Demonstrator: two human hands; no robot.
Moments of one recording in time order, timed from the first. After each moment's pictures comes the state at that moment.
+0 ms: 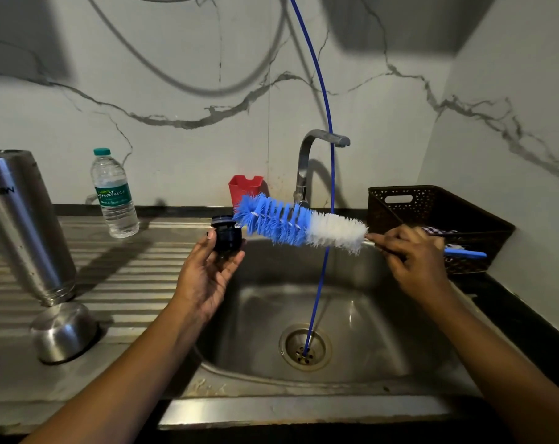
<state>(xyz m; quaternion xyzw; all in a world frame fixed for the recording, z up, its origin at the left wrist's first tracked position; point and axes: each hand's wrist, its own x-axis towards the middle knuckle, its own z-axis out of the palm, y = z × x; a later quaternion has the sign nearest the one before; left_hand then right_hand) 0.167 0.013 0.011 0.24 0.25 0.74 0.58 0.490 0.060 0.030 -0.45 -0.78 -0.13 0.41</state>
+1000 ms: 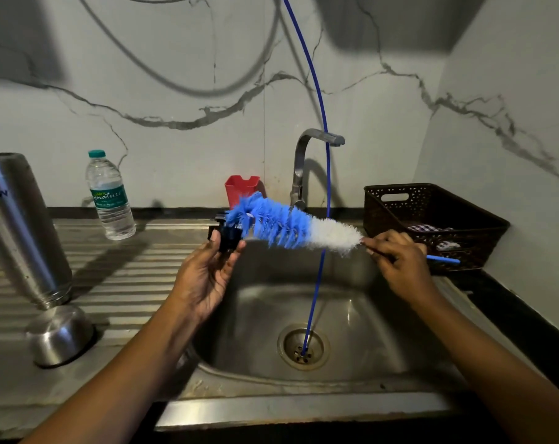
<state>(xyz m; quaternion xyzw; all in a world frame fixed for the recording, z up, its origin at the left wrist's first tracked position) 0.168 0.012 0.018 0.24 0.22 0.70 0.63 0.484 0.072 0.012 -0.45 -0.77 -0.03 0.45</state>
